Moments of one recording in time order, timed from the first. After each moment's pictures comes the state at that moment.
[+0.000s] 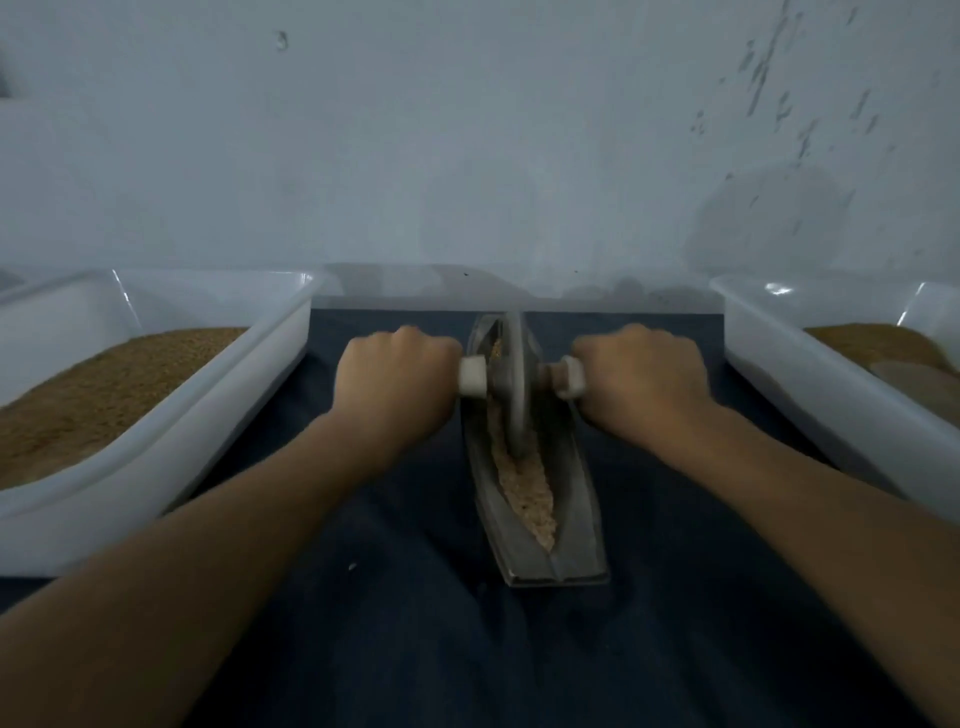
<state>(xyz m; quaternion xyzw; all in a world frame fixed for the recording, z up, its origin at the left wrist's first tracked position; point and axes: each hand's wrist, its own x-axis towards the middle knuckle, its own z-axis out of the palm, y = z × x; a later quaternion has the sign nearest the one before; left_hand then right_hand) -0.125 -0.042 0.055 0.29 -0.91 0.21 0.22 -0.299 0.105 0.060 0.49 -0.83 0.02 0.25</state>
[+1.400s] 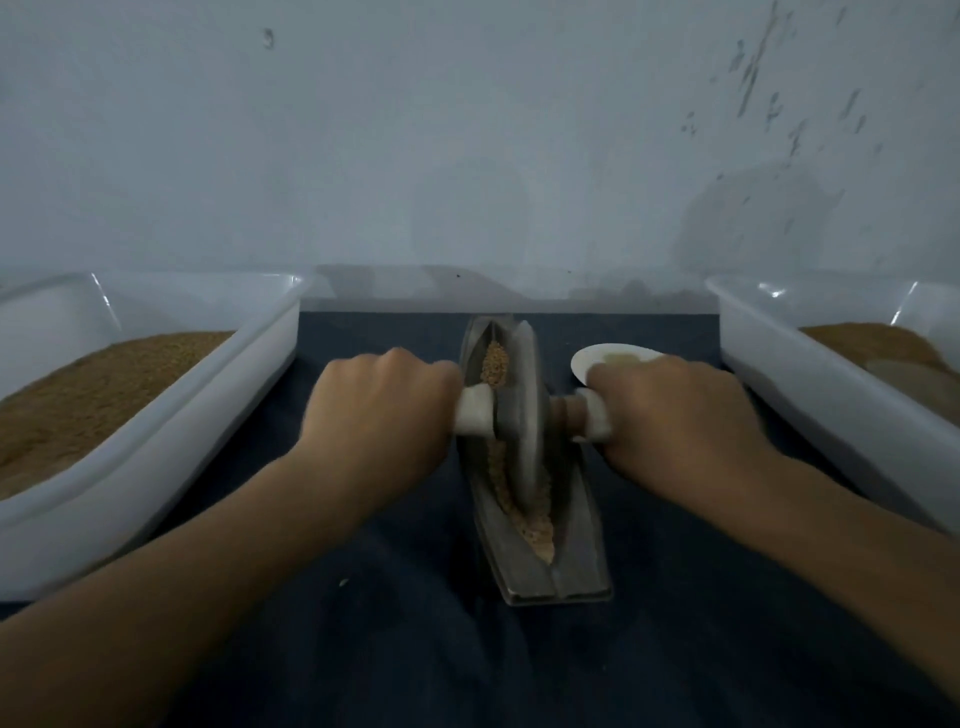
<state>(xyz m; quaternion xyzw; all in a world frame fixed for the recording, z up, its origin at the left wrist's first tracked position) -0.102 -0.029 0.051 0.21 -0.90 0.24 0.28 -0.290 0.139 0.043 0.51 -0.79 0.04 0.34</state>
